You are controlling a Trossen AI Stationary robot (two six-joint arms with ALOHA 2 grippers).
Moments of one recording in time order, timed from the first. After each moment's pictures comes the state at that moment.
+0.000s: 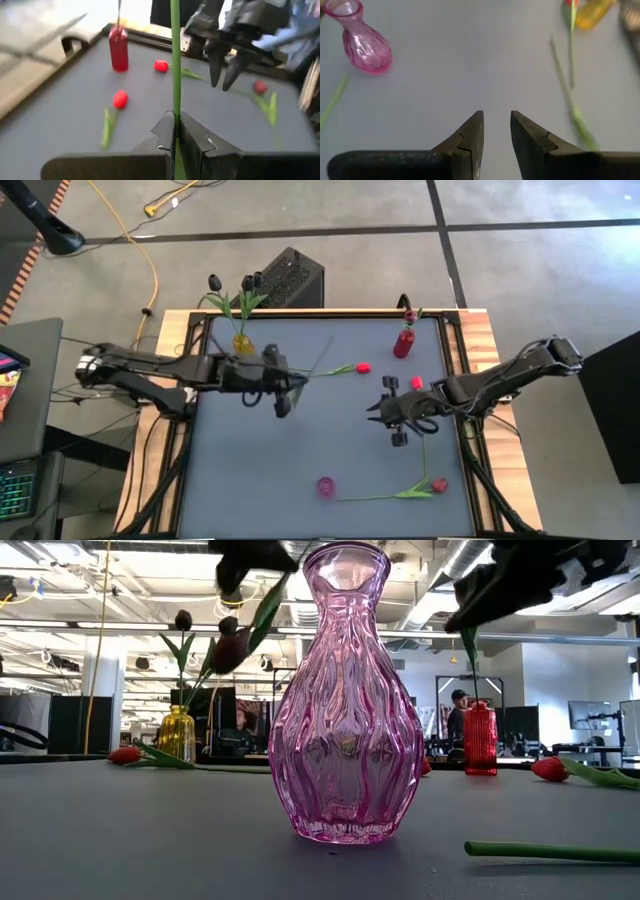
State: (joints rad) left arm -0.06 1.24 1.01 -0.19 -0.25 -0.30; right arm 0.30 1.13 0.75 -0.28 0.27 -0.06
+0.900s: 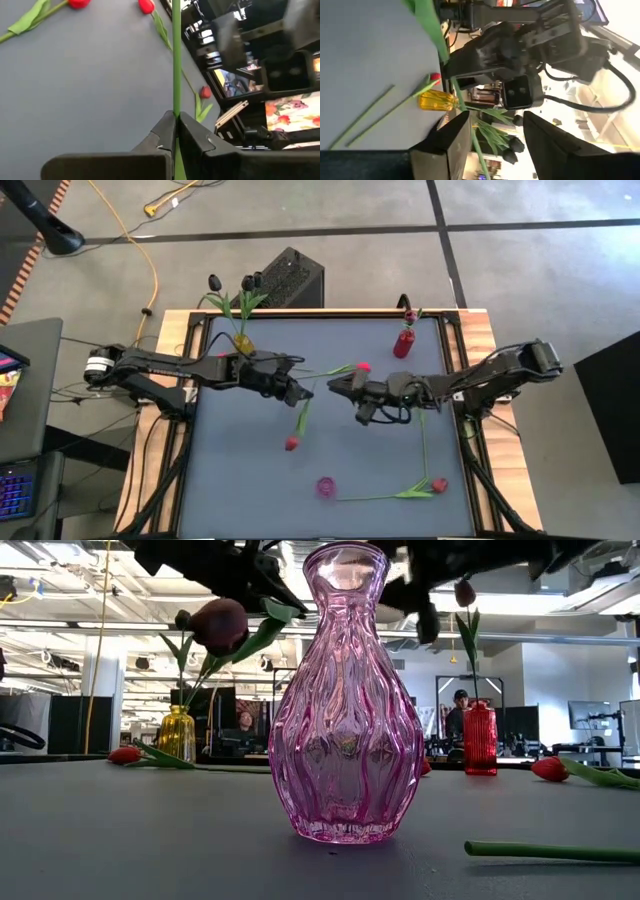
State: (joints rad) left arm 0.07 1.33 0.86 0.01 0.13 -0.98; right arm 0.14 1.41 0.75 0.57 0.37 -1.58
